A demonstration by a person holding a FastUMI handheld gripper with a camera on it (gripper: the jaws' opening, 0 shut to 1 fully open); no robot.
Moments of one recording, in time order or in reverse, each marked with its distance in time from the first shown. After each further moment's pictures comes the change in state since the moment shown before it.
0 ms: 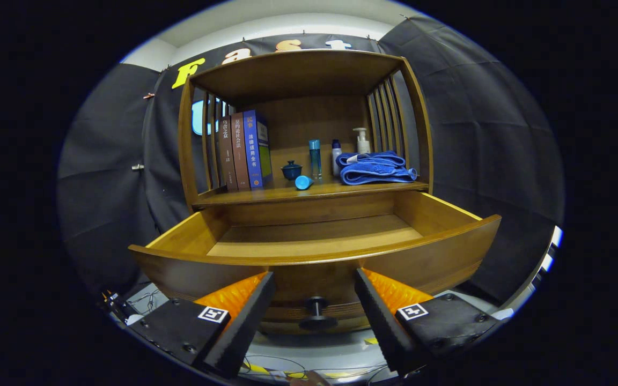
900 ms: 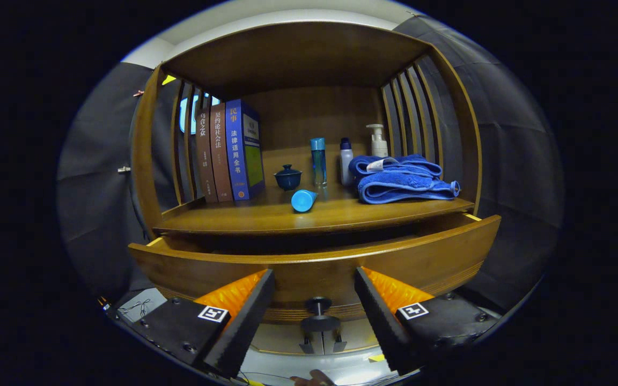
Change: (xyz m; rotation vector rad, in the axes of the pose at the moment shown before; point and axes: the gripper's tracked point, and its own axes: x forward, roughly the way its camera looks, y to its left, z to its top) arm 0.135 0.008 0.032 -0.031 -0.018 -0.011
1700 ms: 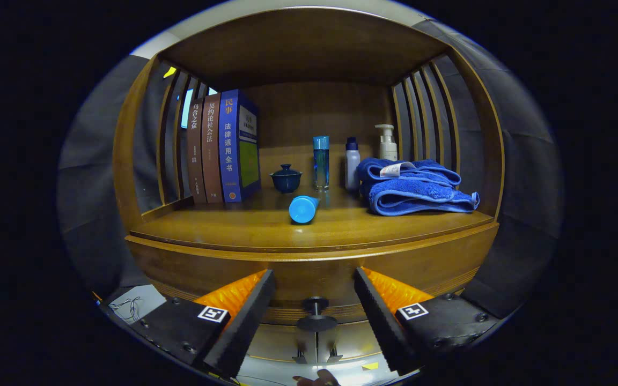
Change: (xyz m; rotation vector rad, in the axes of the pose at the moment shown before) arm 0.035 0.003 0.006 -0.038 0.003 -0.012
